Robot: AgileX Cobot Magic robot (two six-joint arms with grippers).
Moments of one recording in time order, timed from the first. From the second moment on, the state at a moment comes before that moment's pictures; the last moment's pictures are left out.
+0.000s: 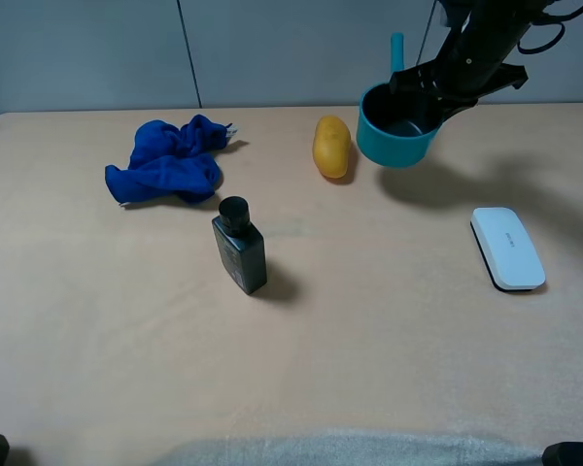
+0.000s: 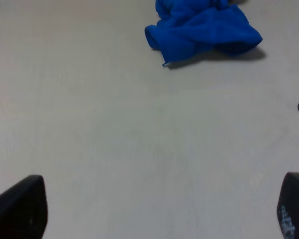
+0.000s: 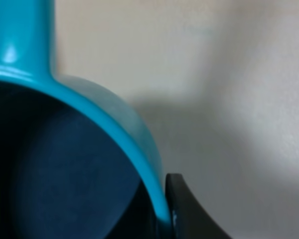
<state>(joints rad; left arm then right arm) 0.05 -0.01 -0.49 -0.05 1.07 0.15 0.26 1.99 -1.46 -0.02 0.75 0.17</state>
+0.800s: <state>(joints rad) 0.05 -0.01 -0.49 -0.05 1.07 0.15 0.26 2.12 -1.46 -0.17 0.63 0.20</state>
